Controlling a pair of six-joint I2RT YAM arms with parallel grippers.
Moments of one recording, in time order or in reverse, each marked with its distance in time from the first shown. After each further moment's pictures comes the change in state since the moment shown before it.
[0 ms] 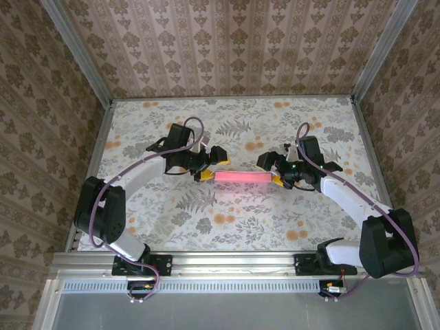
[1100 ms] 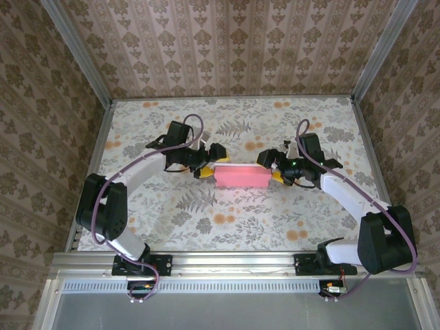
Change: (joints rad) left arm 0.020 0.031 0.033 -0.006 0.014 0.032; right arm -0.019 0.027 0.027 -0.002 -0.013 -0.050
